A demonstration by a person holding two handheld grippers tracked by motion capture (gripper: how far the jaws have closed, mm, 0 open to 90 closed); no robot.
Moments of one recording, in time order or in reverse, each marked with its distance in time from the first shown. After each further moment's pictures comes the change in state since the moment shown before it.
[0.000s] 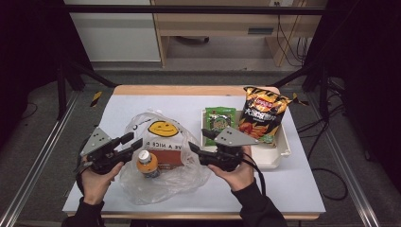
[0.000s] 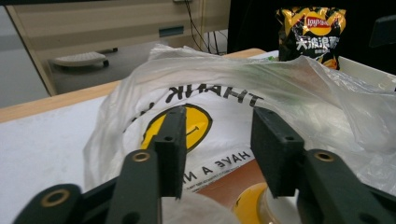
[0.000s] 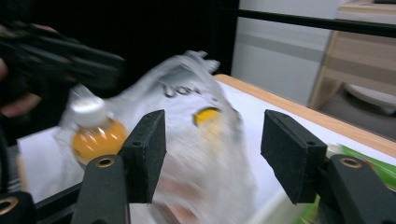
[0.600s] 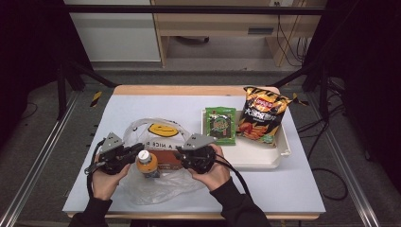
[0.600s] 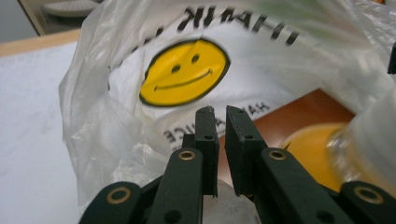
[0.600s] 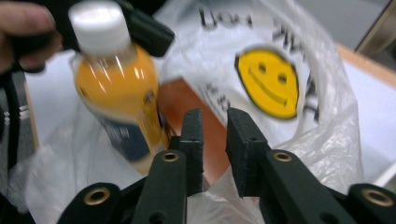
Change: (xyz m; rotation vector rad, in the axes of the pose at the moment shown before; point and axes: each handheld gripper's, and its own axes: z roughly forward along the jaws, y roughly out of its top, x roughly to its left) left arm 0.012 -0.041 0.026 0.189 0.034 -0.025; right arm 0.023 -0.025 0.056 0.304 0.082 -0.093
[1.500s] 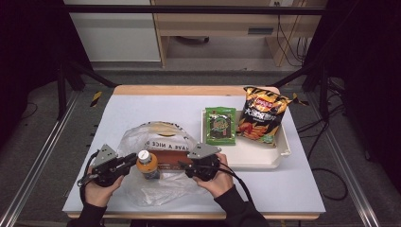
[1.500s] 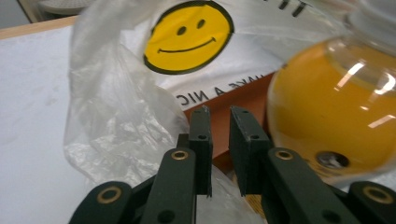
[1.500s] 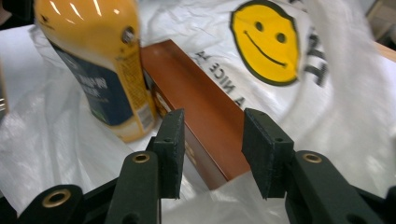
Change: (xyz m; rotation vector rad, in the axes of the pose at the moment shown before) left arm 0.000 -0.028 -0.017 -0.006 -0.024 0.045; right arm -0.002 -0.033 0.010 0.003 -0.022 -0.014
